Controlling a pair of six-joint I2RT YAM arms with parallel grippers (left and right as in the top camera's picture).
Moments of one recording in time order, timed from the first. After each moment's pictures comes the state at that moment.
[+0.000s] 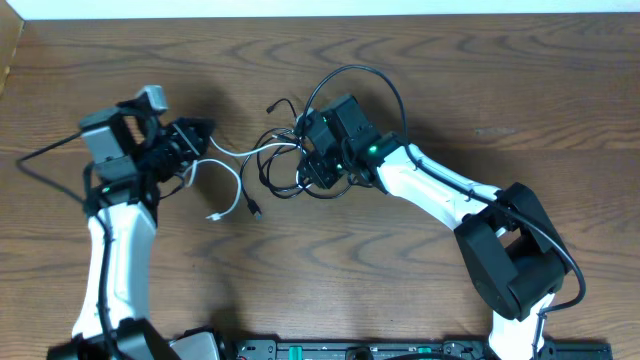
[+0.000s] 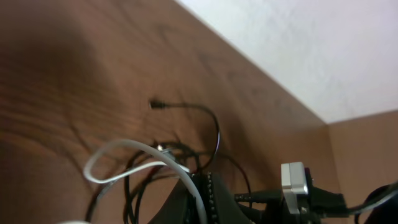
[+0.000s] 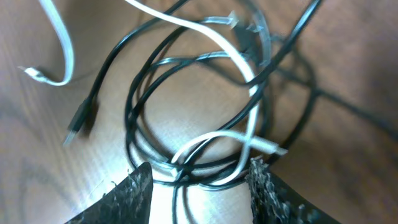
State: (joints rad) left arm 0.29 1.38 0.89 -0.21 0.72 -0.43; right arm 0.66 1.99 1.33 -0.29 -0.35 0.00
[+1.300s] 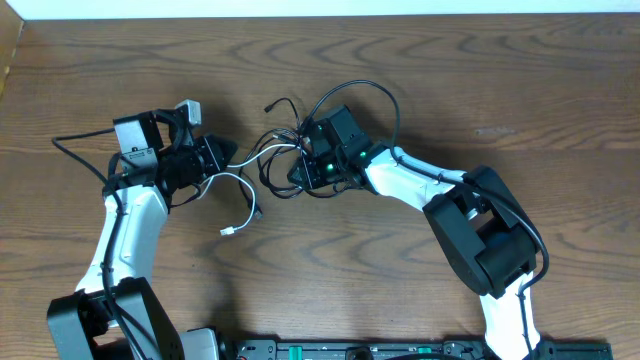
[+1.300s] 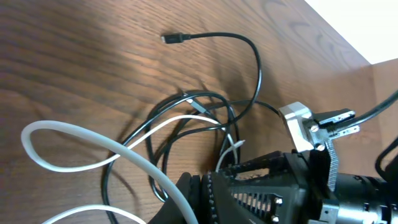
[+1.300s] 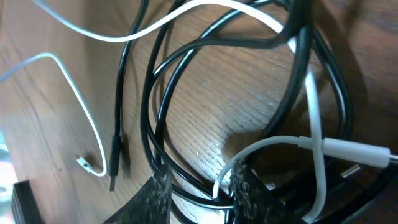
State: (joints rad) left arm 0.23 1.50 0.89 -0.34 0.69 -0.21; right arm 0.66 2.14 1.33 -0.13 -0.51 0.47
